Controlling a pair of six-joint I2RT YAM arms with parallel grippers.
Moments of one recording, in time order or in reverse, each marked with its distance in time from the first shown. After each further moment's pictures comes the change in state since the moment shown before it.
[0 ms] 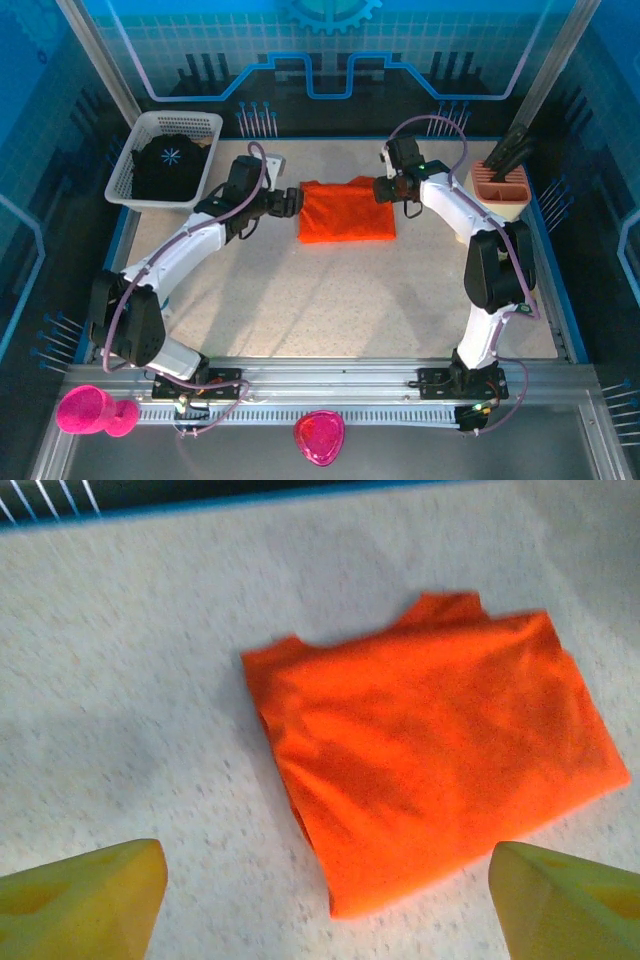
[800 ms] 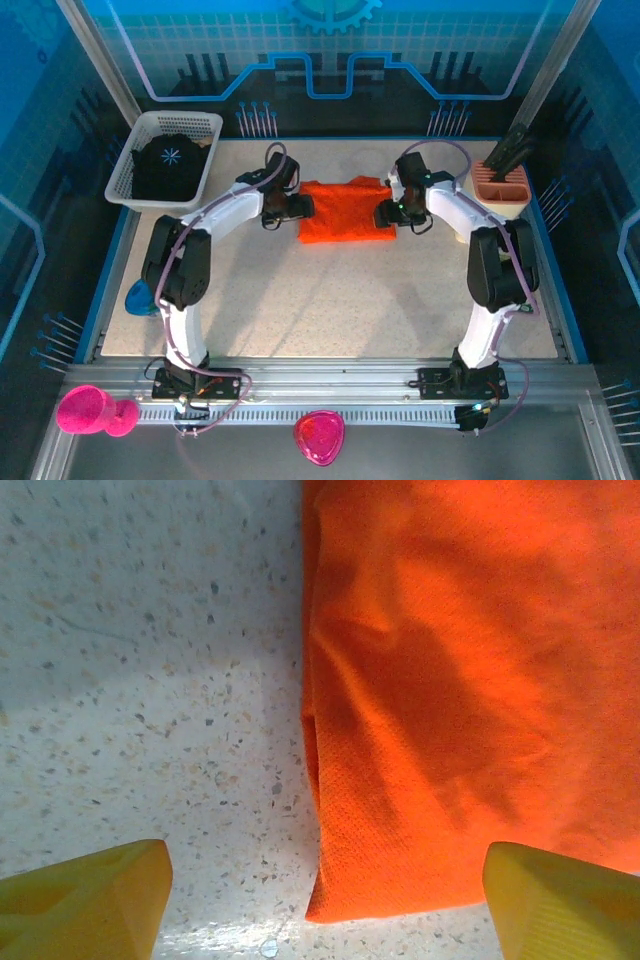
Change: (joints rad) left arm -0.021 0.439 0.321 -0.320 -0.019 -0.349; right arm -0.060 0.014 -0.129 -0.088 -0.222 0.037
